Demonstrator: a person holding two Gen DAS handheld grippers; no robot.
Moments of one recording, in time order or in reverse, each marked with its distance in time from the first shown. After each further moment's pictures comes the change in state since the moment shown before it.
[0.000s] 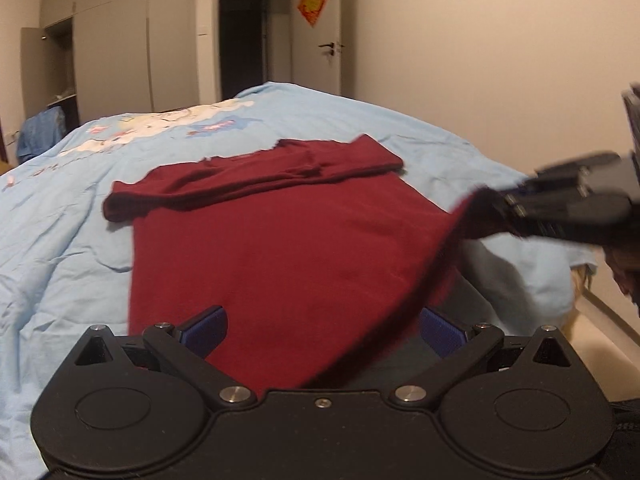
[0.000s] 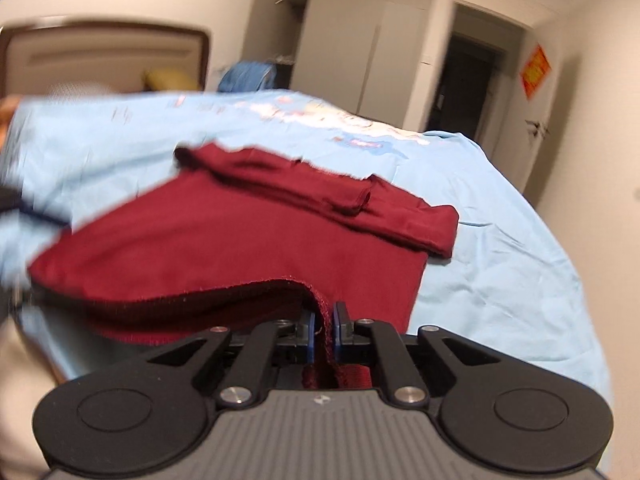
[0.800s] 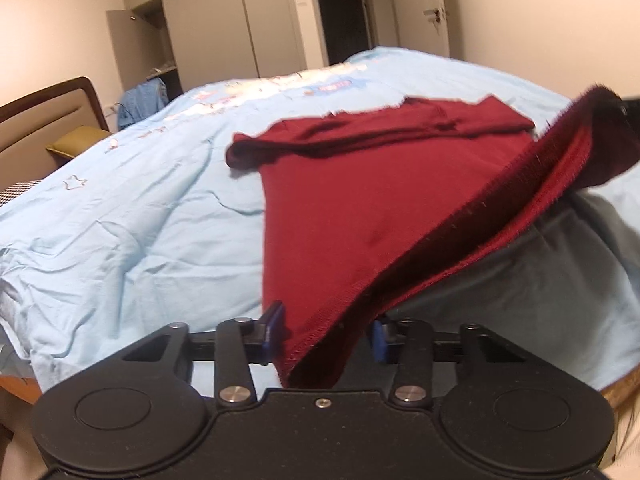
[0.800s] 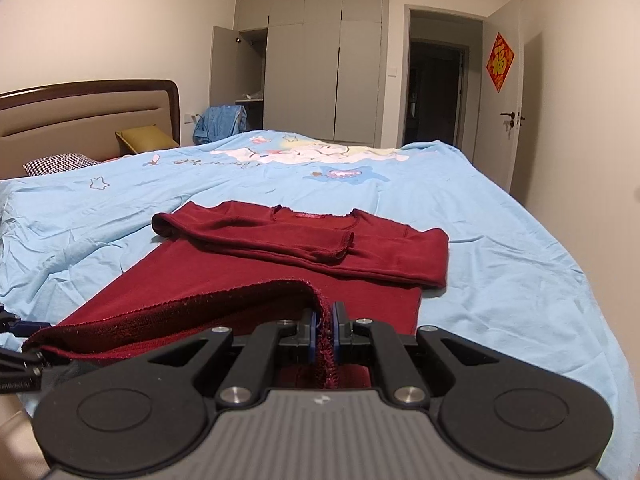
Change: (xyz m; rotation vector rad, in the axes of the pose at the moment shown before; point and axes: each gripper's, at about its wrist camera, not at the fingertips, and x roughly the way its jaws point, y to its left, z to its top) left arm 0.003 0.045 -0.024 -0.075 0.084 0.371; right arm 0.004 -0.021 0.027 0.137 -0.089 -0.013
